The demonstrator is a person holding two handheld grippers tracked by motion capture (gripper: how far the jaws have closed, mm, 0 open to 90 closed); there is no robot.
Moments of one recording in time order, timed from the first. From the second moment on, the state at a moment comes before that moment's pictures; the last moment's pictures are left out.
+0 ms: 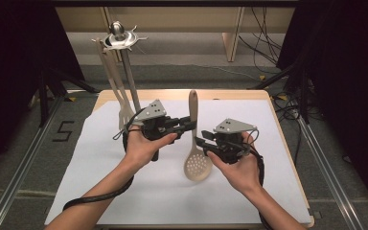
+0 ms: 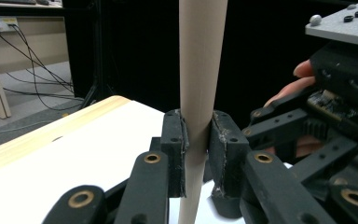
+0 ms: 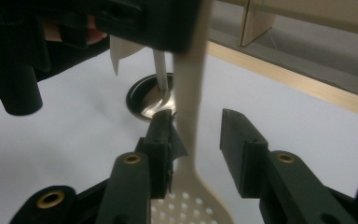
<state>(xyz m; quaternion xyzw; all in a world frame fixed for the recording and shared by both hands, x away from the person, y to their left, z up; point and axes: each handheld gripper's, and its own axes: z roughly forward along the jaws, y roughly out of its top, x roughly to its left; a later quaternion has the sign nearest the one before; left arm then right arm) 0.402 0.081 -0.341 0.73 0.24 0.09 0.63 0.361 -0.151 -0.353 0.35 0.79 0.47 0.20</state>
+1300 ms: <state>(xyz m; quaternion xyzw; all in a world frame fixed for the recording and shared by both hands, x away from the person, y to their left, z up) 0.396 0.169 -0.297 0.70 0.27 0.18 0.64 0.368 -0.257 -0.411 0.50 0.74 0.42 0.18</state>
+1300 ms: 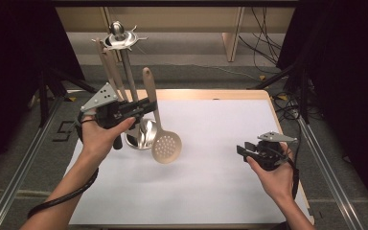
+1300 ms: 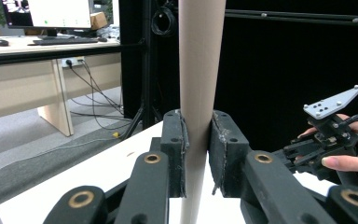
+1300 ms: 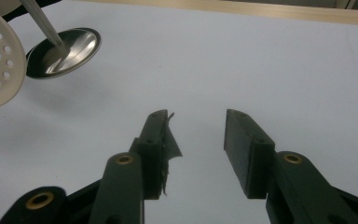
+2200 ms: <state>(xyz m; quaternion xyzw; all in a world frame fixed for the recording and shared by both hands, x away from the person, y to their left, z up) 0.409 0.187 -0.288 0.70 0.28 0.19 0.63 0.369 -0.258 -0.411 0.50 0.74 0.42 0.18</state>
